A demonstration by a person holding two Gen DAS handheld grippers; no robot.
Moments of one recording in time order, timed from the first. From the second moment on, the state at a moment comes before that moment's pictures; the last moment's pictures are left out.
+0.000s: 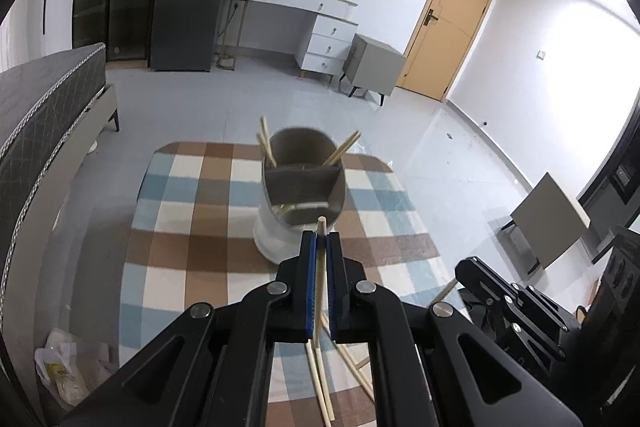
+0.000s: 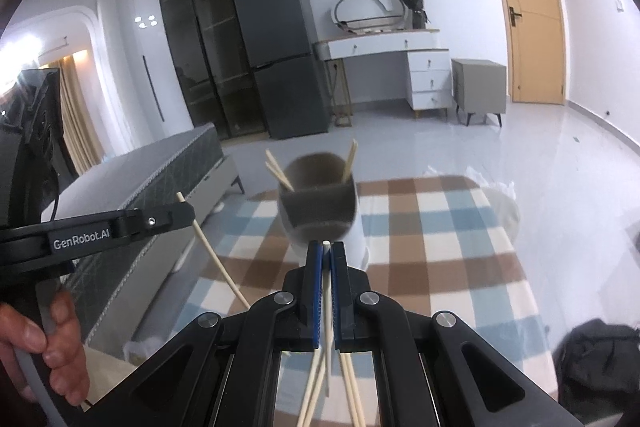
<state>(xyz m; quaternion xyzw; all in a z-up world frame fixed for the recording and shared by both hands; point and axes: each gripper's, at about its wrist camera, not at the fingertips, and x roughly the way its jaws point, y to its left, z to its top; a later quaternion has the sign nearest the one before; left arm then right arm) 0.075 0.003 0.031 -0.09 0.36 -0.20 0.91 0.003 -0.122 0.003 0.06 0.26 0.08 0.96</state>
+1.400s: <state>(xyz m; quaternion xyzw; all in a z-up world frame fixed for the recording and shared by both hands) 0.224 0.021 0.058 -0.14 0.34 -0.18 0.91 0.204 -0.095 0.058 0.00 0.21 0.16 0.96</state>
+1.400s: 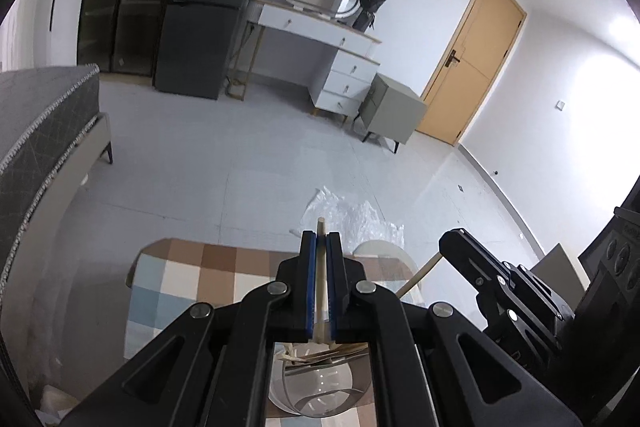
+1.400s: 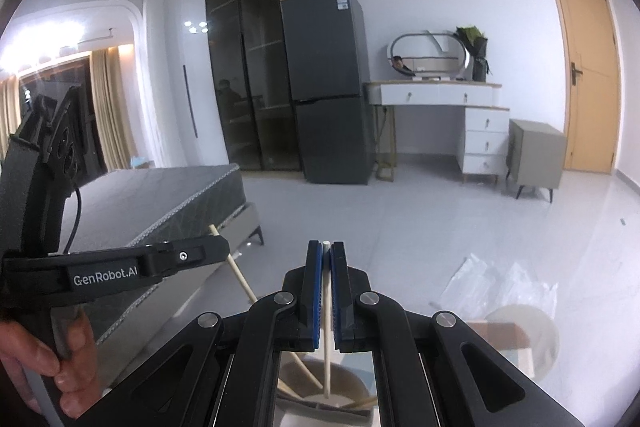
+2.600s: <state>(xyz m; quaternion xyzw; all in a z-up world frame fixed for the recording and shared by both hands) 0.182 0.027 0.066 -0.12 0.38 -0.14 0.91 0.146 -0.162 0.034 0.08 0.27 0.14 0.95</state>
